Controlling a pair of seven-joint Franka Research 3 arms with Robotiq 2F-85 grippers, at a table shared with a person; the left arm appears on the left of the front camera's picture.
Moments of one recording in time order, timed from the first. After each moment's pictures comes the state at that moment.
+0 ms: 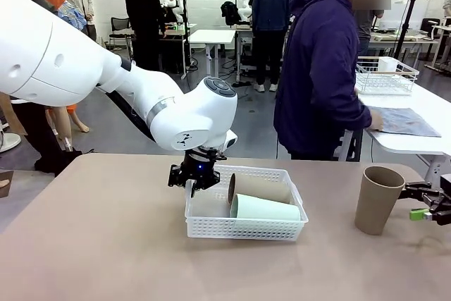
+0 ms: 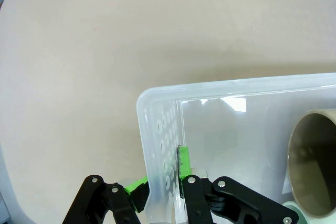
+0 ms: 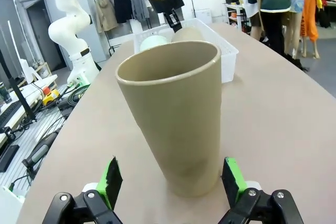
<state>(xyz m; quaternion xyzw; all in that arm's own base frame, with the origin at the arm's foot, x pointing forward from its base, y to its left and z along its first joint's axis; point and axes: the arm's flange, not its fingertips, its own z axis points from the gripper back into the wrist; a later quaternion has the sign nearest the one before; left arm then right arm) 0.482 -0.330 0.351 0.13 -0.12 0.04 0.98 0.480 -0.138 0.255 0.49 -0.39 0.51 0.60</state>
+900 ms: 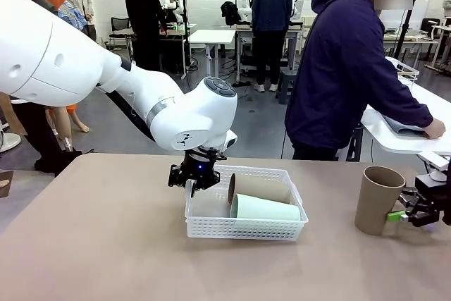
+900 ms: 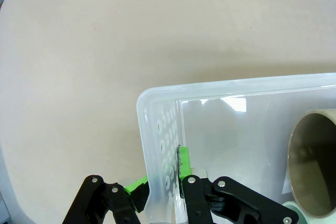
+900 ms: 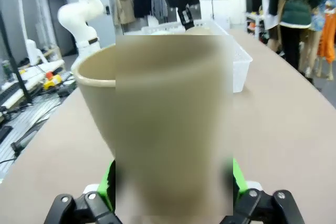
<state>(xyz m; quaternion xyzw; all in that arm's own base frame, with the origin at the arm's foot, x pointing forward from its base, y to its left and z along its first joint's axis) 0.482 -0.330 0.351 0.13 -0.12 0.04 0.98 0.509 -0.096 0.231 0.49 -0.39 0.56 0.55</state>
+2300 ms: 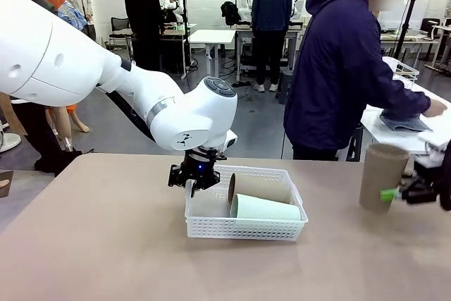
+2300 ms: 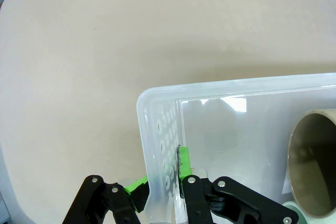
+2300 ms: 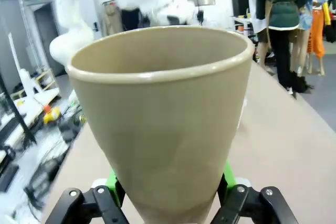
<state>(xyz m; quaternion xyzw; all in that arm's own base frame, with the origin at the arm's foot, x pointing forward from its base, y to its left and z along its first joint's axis) 0.482 -0.330 0.350 0.13 -0.12 0.04 0.98 0.491 -0.077 0.325 0.50 -0.40 0.50 0.58</state>
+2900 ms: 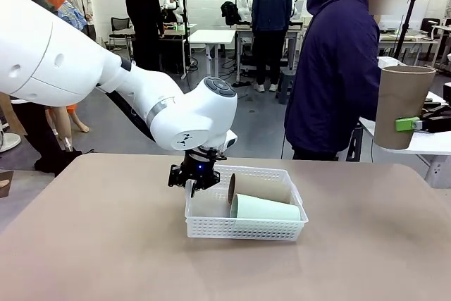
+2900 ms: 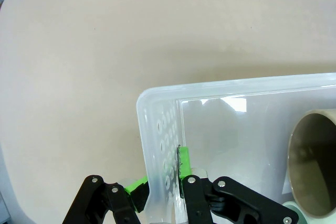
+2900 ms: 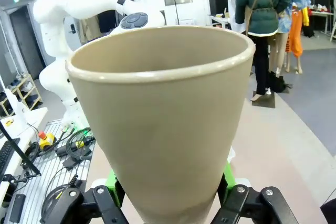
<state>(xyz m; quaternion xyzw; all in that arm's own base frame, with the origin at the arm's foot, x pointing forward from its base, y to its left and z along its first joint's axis) 0.482 -0.330 0.350 0.13 -0.12 0.04 0.98 0.463 -0.060 0.482 0.45 -0.41 0.49 0.62</state>
